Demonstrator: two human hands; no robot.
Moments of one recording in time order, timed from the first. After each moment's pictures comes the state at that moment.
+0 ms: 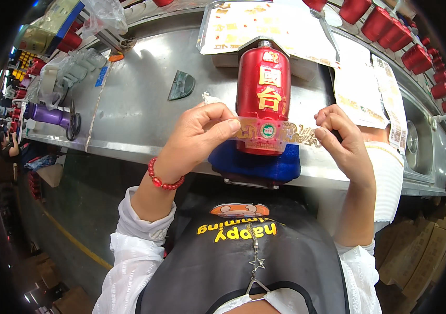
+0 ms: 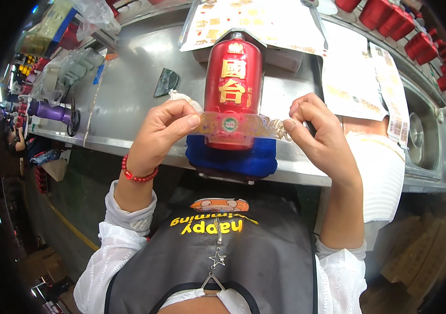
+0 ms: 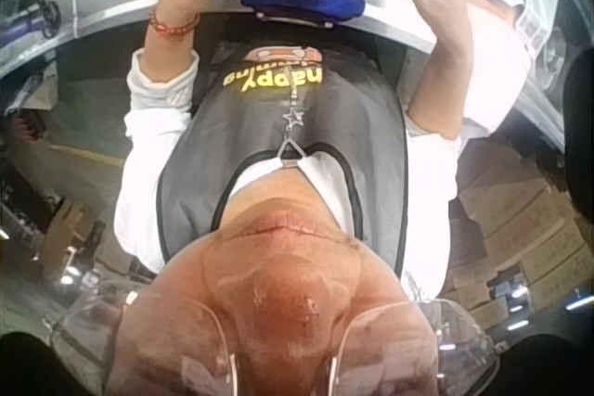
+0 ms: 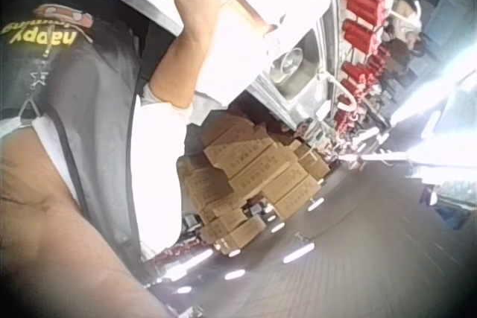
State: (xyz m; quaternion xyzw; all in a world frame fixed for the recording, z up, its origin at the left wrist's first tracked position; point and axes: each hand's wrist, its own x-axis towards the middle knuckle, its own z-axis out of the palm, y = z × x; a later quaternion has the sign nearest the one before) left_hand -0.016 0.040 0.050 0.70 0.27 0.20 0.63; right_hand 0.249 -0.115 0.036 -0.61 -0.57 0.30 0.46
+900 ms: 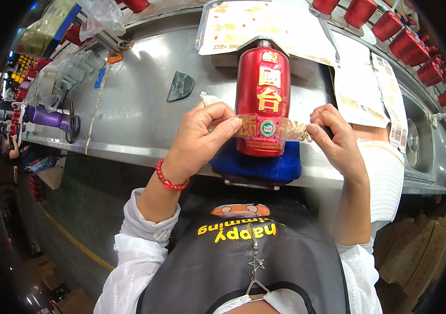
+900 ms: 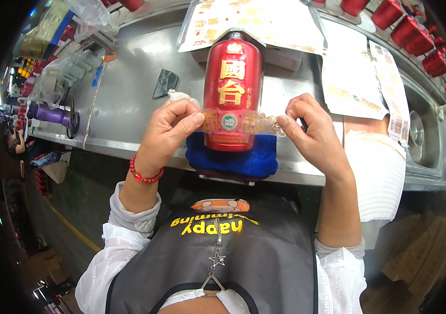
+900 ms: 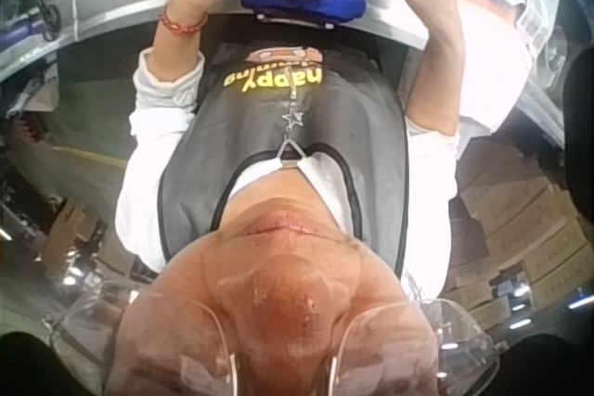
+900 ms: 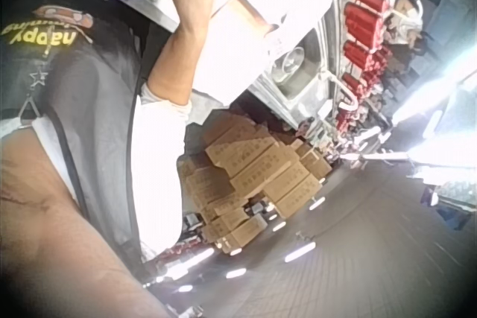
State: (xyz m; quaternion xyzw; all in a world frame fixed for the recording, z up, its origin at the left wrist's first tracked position) left_hand -0.012 0.044 0.025 0.74 0.28 0.24 0.57; right_hand 0.247 -0.107 0.014 -0.64 -0.57 0.27 0.45
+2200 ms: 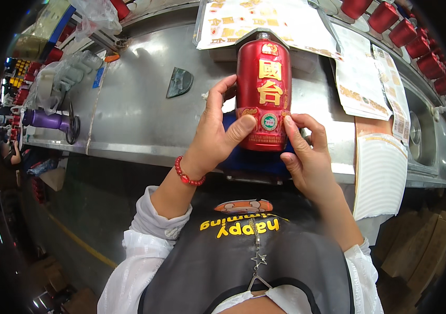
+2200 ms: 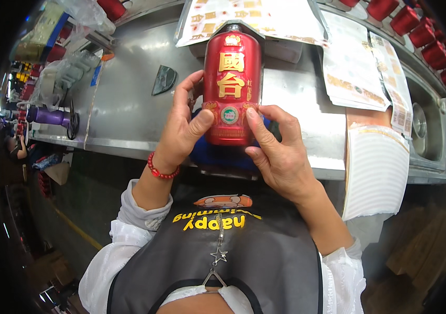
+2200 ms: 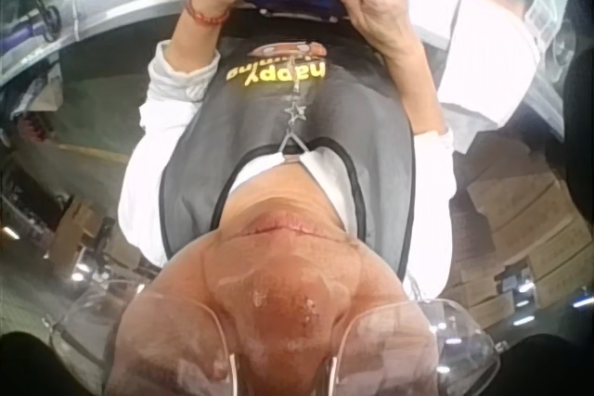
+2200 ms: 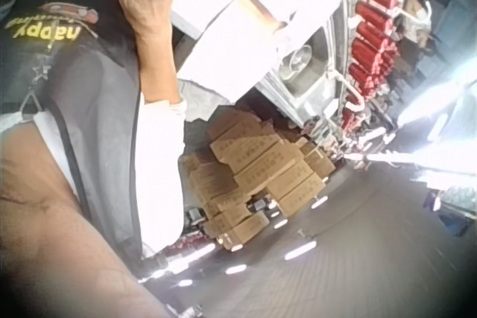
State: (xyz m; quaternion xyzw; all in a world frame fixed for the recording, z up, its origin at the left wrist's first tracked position) left_hand 0.013 0.036 -0.010 0.71 0.22 0.34 0.57; right_hand 0.181 -0.125 -0.008 -0.62 -0.65 0.10 0.43
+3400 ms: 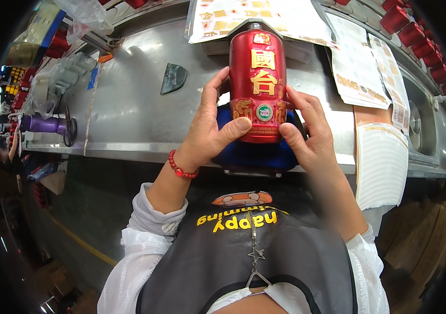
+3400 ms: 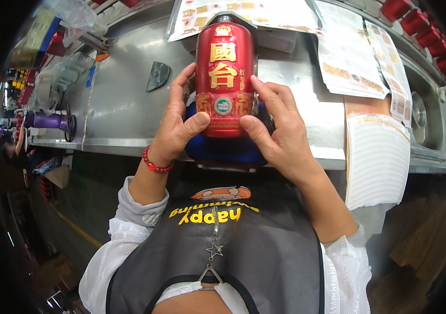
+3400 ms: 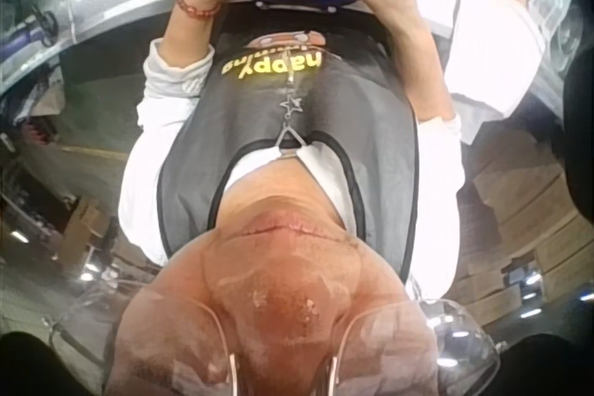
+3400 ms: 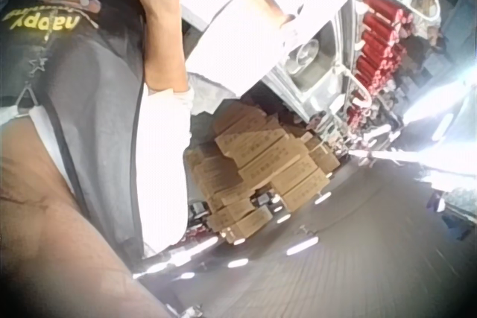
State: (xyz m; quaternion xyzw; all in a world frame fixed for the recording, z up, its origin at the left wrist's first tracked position) left_hand 0.006 0.040 -0.012 0.75 0.20 0.29 0.57; right_hand 0.189 -0.104 -0.008 -0.61 -0.55 0.20 0.53
